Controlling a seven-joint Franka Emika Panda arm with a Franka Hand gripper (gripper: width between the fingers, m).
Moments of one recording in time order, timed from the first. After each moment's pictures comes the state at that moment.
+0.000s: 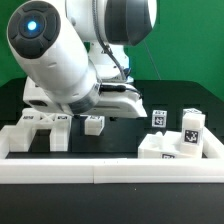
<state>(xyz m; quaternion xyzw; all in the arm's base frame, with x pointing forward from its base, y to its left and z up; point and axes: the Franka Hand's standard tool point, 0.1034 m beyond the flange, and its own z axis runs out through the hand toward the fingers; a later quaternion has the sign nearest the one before) 0.476 -0.052 0.026 -0.90 0.13 0.42 0.09</state>
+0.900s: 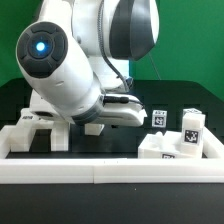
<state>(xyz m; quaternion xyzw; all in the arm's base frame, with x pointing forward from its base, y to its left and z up) 0.463 -0.046 0.008 -0.89 0.13 0.43 0.09</state>
